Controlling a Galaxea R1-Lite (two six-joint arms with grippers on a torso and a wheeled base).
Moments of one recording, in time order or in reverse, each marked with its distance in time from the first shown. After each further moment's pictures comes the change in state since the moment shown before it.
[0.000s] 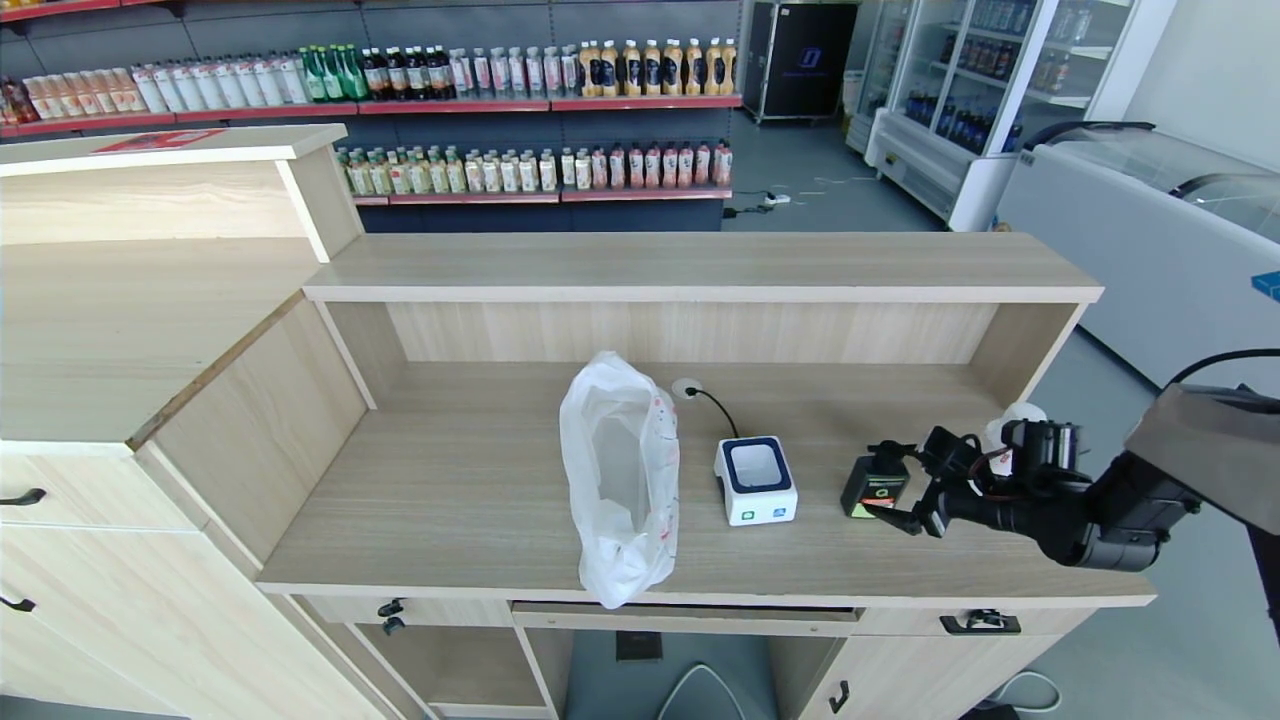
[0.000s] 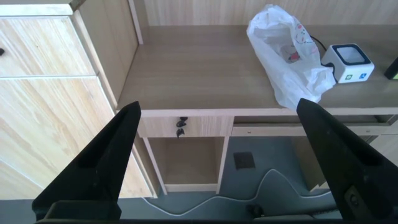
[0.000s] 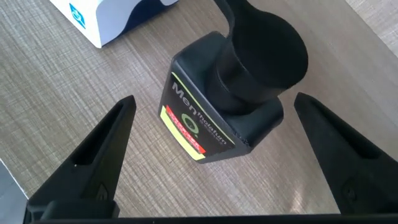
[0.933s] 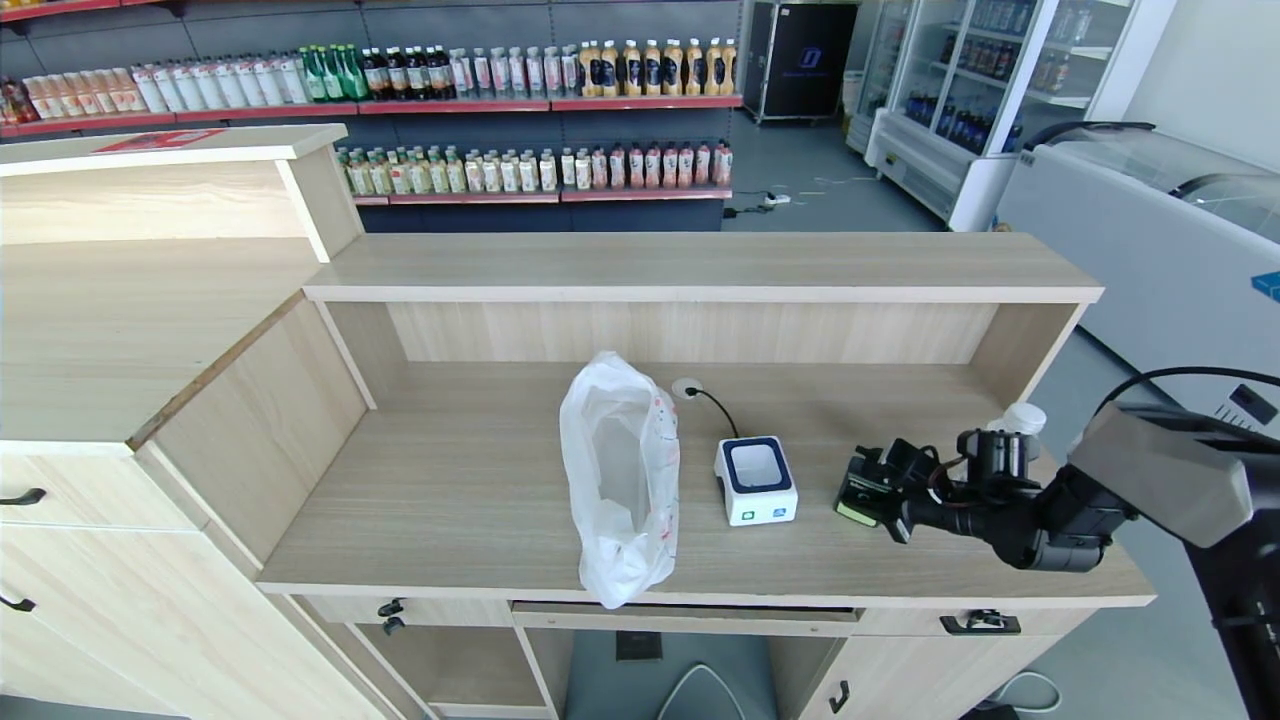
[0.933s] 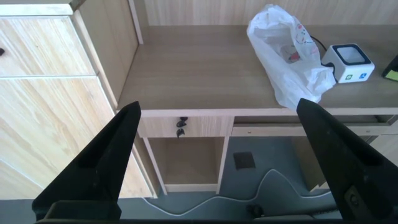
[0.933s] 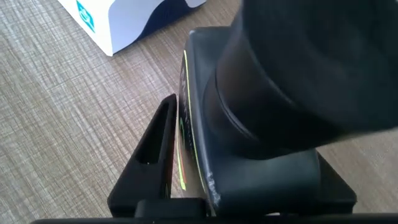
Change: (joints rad) left arm 0.000 0.000 0.000 0.000 0.000 0.000; right arm 0.063 0.116 -0.119 0.017 -0.005 -0.001
